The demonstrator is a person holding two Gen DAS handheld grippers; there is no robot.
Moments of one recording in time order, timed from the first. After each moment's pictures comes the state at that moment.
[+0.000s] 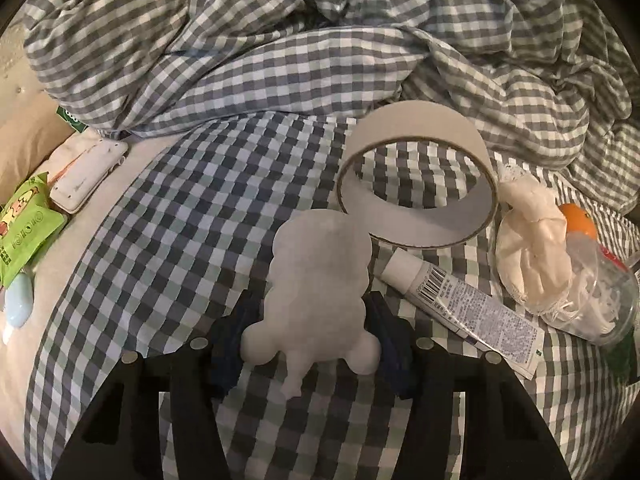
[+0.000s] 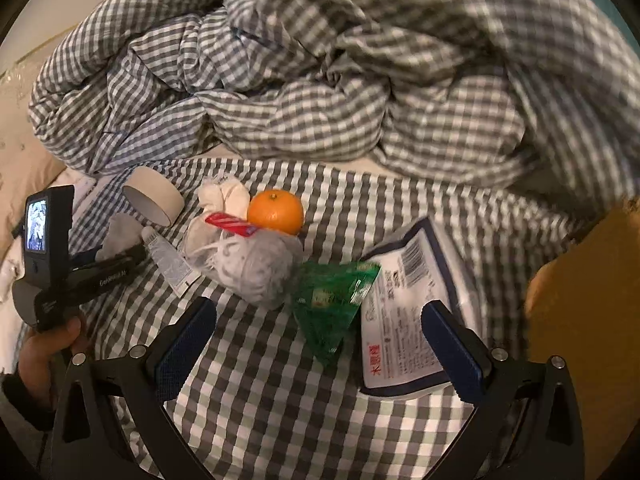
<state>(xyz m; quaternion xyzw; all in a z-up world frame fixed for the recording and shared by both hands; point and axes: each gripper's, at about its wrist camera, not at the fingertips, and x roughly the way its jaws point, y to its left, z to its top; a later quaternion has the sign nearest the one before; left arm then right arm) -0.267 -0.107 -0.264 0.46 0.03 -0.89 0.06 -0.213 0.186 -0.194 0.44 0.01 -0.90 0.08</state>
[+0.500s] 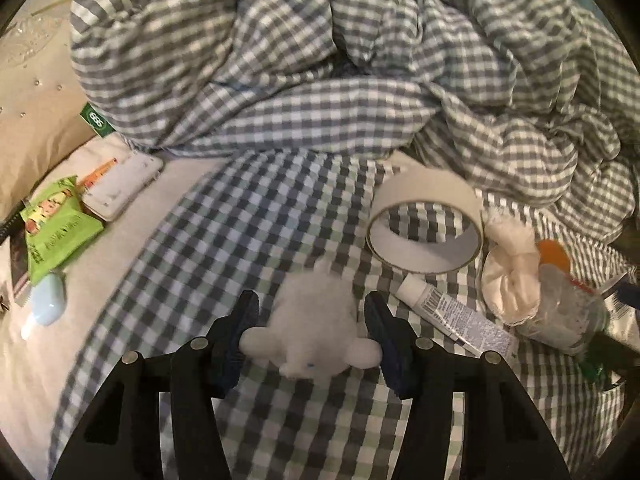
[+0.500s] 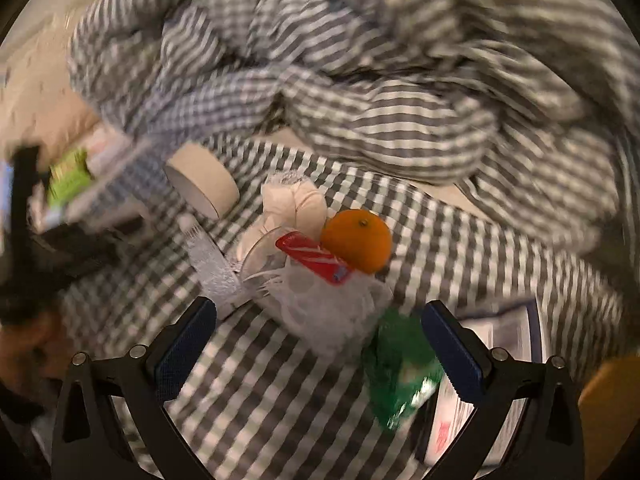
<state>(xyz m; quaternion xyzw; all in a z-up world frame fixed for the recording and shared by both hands) -0.242 -0.131 -0.226 0.42 0.05 -0.90 0.07 -0.264 0.108 -0.215 0.47 0.13 -0.86 0.17</state>
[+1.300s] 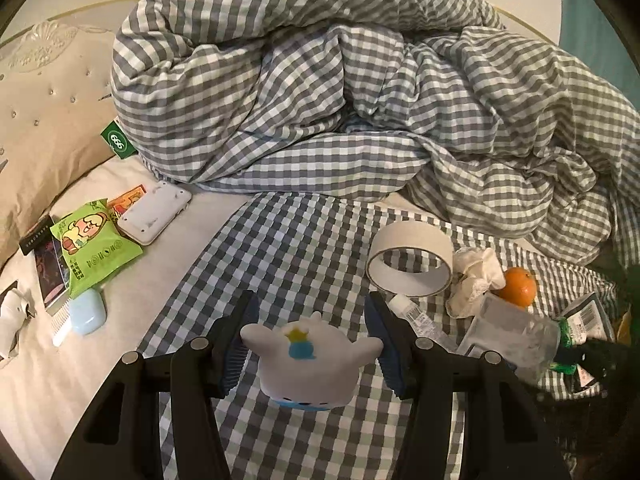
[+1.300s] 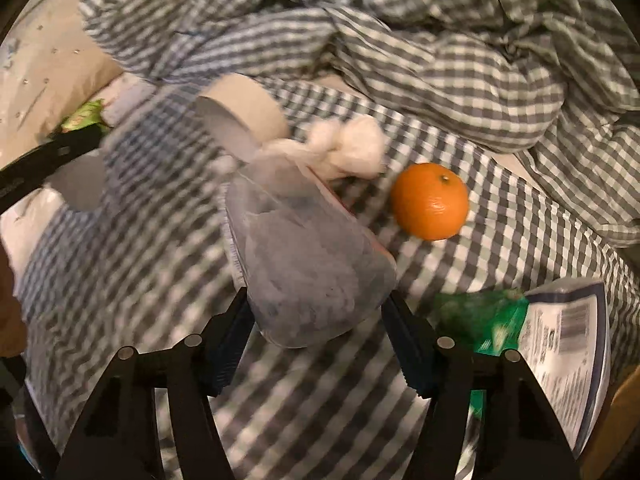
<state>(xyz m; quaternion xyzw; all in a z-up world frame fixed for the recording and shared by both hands) -0.213 -0.143 -0.173 0.39 0.06 -0.92 0.07 -0.232 0.084 -0.232 0.51 0.10 -0.83 0.22</state>
